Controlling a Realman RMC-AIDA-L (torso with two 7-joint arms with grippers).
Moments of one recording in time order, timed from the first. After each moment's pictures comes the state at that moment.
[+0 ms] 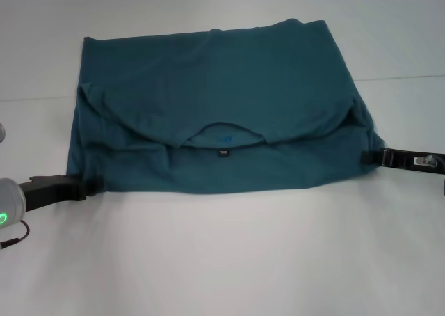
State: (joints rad) left arm -0.59 -2.15 0.69 0.65 2.23 0.84 -1.85; right arm 0.59 2.02 -0.63 -0.56 -2.17 -0.97 2.06
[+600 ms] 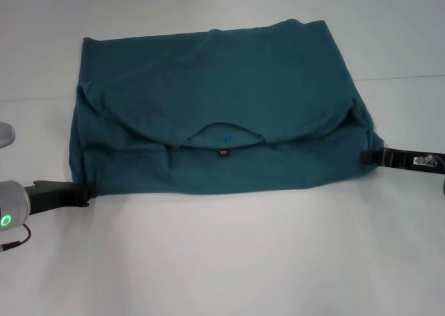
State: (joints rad) left arm -0.60 -2.15 0.71 0.66 2.30 0.84 -1.90; right arm 0.59 2.02 -0.63 -0.56 -2.17 -0.98 2.06
